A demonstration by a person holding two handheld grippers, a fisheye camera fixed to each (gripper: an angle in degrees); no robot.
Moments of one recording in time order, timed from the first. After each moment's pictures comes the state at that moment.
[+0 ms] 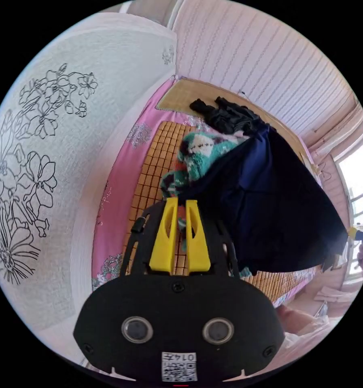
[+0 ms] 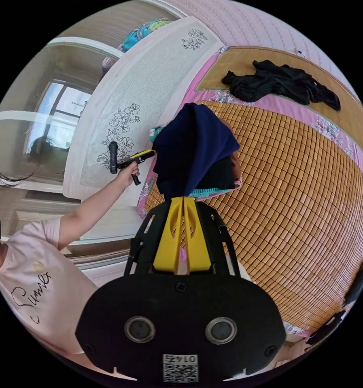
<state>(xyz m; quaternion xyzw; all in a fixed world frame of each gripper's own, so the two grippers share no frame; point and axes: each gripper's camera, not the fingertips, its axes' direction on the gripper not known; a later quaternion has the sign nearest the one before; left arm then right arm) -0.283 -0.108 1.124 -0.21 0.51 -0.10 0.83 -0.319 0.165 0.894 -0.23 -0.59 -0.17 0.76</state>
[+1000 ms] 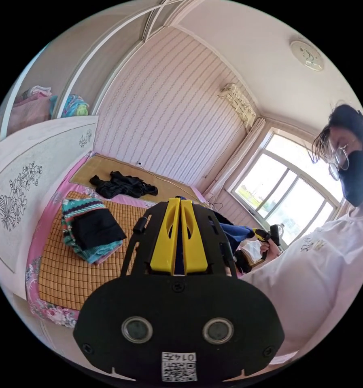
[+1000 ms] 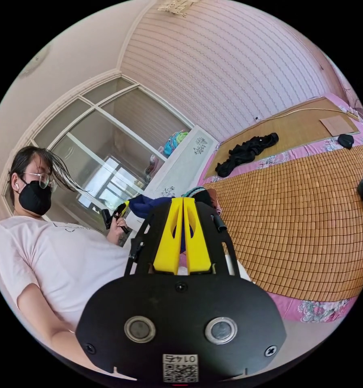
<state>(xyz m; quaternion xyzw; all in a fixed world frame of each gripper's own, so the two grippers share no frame) -0.474 -0.015 0.604 0.11 0.69 -0.24 0.68 0.405 0.226 0.664 0.04 -0.70 0.09 0.71</state>
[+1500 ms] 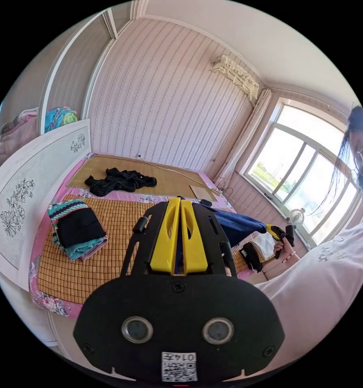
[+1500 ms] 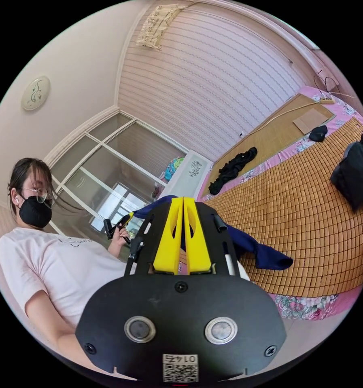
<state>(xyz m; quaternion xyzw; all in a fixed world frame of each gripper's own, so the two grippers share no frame) -0.291 -0.062 0.415 0.09 0.63 -0.17 0.75 0.654 0.183 0.675 0.07 -0.72 0.18 0.67</state>
